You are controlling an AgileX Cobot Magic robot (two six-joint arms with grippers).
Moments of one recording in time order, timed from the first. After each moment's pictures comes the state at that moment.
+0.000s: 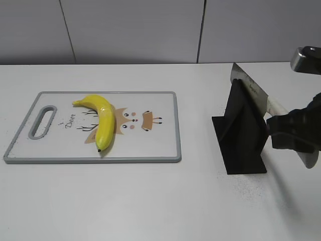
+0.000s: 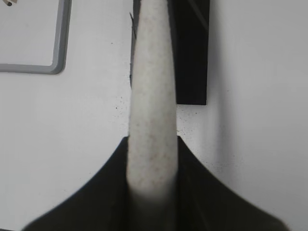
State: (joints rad) left arm 0.09 -0.01 -0.47 -0.19 1.09 0.21; right arm 0.39 1.21 -0.67 0.02 0.56 0.37
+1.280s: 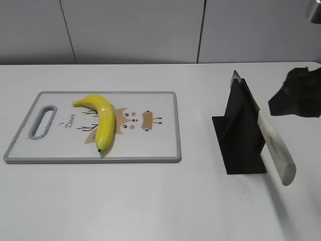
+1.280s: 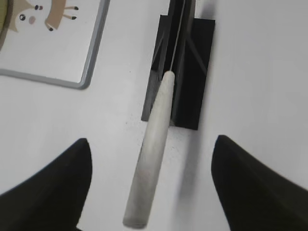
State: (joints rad) left arm 0.09 -0.01 -0.47 -0.19 1.09 0.21; right arm 0.39 1.12 -0.86 0.02 0.77 0.23
